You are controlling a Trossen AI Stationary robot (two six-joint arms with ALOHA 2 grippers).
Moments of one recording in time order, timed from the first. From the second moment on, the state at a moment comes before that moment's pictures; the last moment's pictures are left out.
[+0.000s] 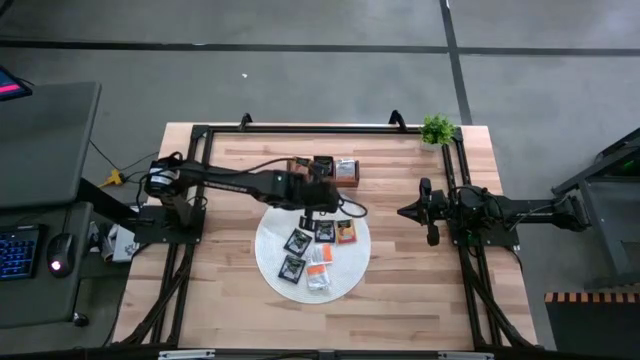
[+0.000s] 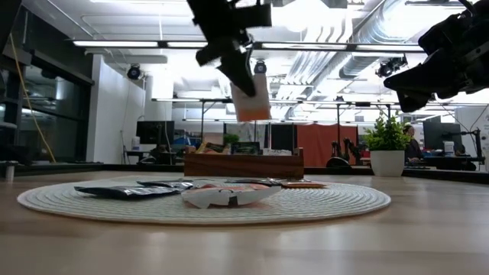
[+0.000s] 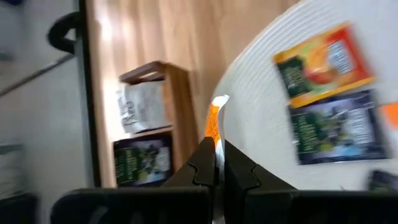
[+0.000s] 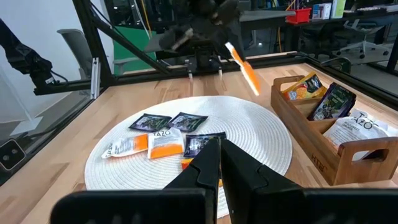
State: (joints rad) left arm -0.05 1.79 1.53 -0.72 -0.40 0.36; right arm -0.04 0.15 0.01 0.03 -0.05 0.13
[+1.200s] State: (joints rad) left arm 0.18 1.91 1.73 -0.78 -0.01 0.20; right arm -0.04 0.15 0.01 0.03 -0.05 0.13
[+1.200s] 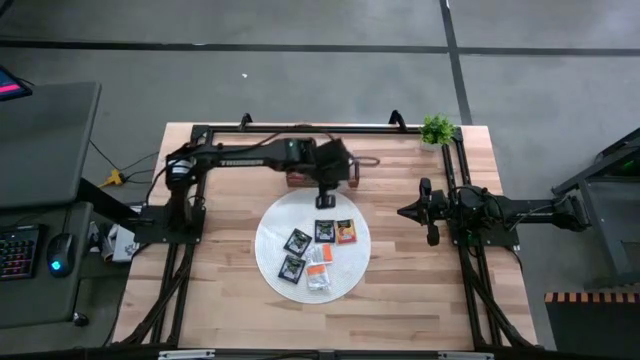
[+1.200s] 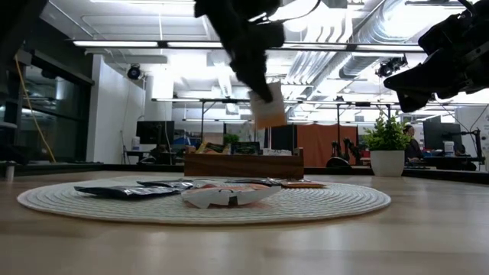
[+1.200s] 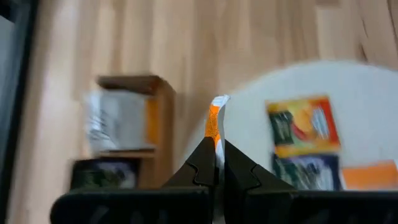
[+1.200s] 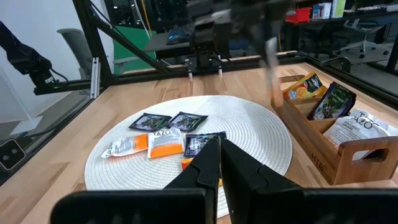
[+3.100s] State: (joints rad) left arm 0.31 2.28 2.07 -0.92 0.01 0.20; right arm -0.04 0.15 0.01 0.03 -0.05 0.13
